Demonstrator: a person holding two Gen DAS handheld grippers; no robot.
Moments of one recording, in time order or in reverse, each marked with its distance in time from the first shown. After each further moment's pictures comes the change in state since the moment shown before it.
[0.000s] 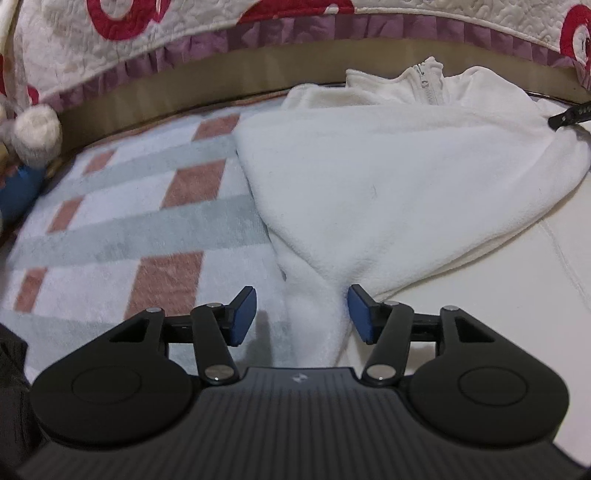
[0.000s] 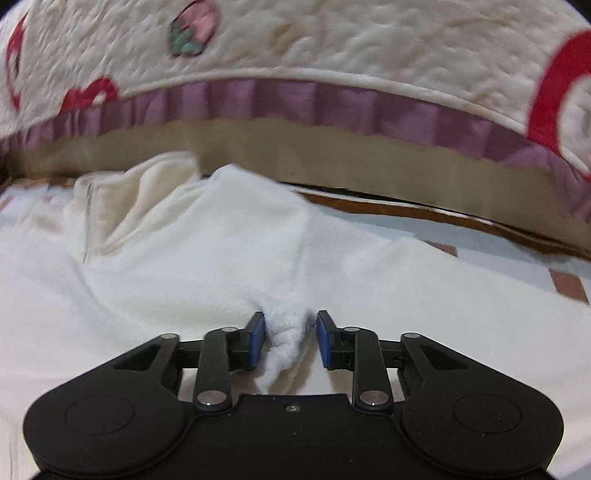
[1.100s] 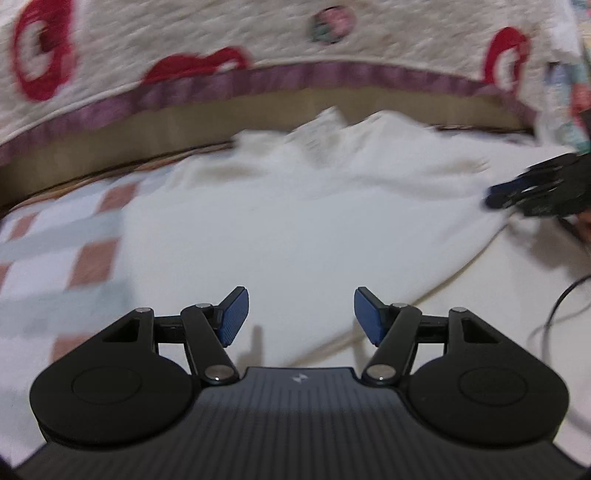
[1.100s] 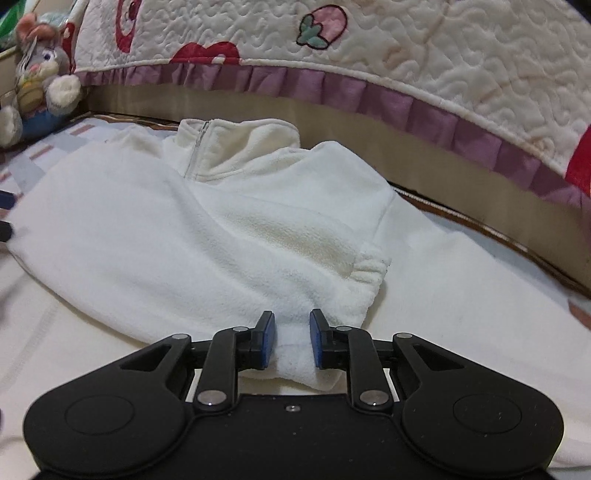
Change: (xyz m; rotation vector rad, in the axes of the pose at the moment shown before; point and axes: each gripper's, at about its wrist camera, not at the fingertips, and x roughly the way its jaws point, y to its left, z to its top) left arm -0.018 -0.081 0.060 0.057 -0.116 -0.271; right arm -0.045 0.040 -0.048 -0.299 -0.014 0.149
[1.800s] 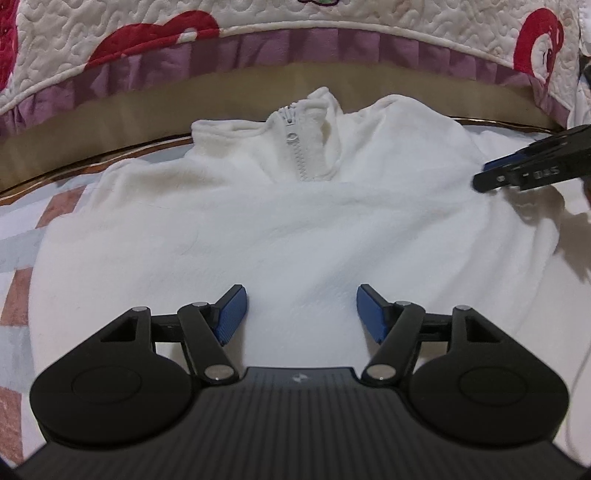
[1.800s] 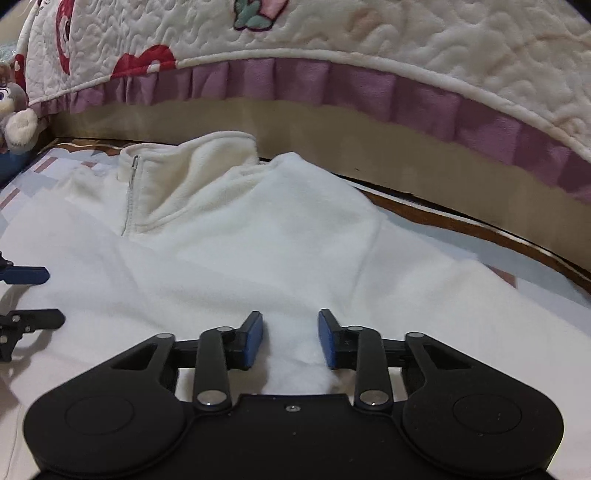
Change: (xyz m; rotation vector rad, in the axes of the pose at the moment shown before) left arm 0.104 -0.029 0.021 -0.056 0.052 0.063; right arm 0.062 -0.049 0.058 0.090 0.077 0.002
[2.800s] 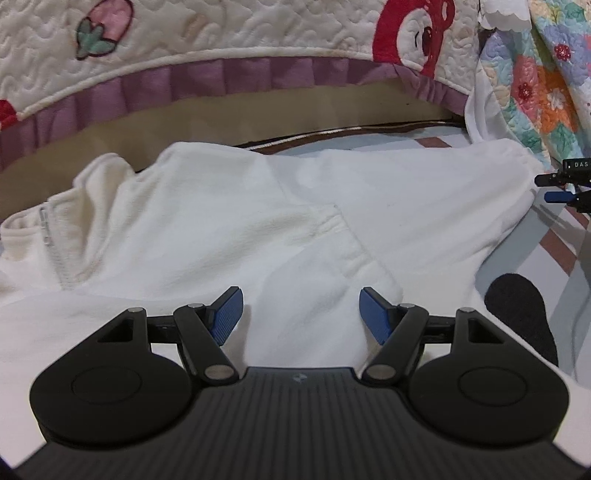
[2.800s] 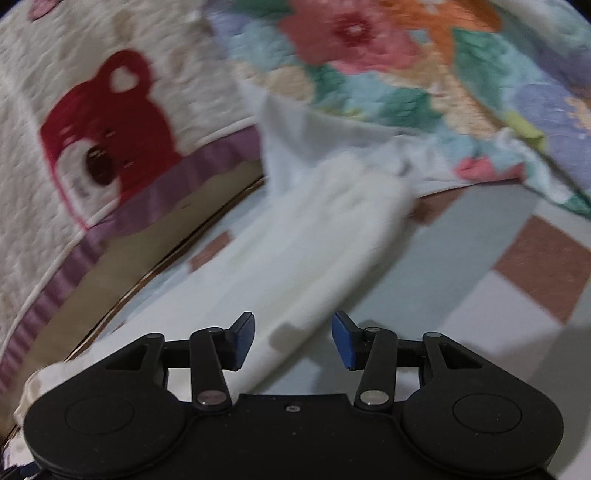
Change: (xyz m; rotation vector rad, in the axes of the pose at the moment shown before) left arm 0.033 -0.157 0.054 0.121 -0.012 -0.210; right arm -0.197 -0.278 -0.193 0.977 -0.286 -0.345
